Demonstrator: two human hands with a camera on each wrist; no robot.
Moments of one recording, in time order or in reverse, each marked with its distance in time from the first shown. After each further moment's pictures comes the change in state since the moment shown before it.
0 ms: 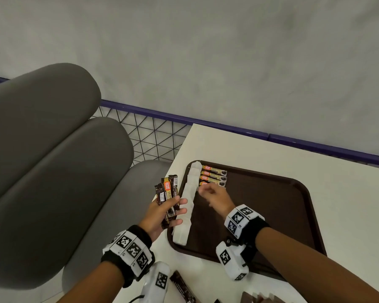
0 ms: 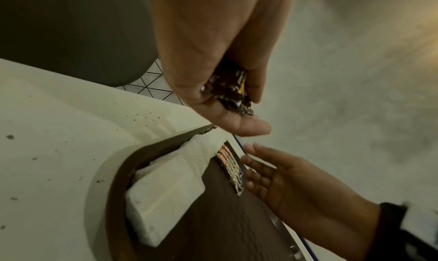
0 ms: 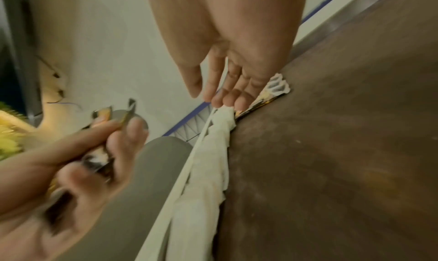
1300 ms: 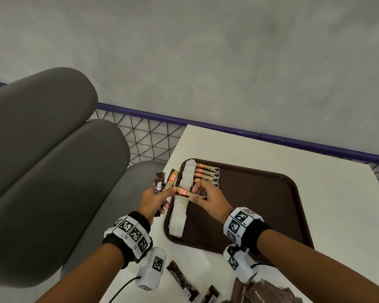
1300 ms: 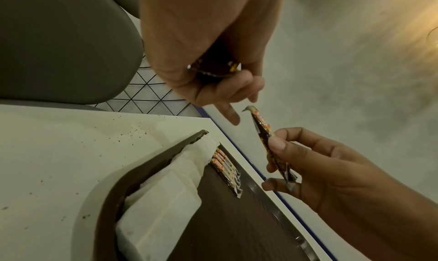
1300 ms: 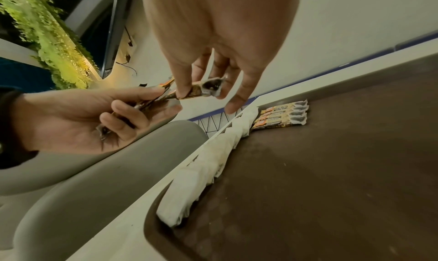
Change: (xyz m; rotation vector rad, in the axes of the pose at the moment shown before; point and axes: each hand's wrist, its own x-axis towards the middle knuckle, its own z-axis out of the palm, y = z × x) left_hand 0.000 0.011 0.004 0.249 0.196 0.109; right_hand -0.045 -0.011 -0.007 -0.205 -0.085 -0.388
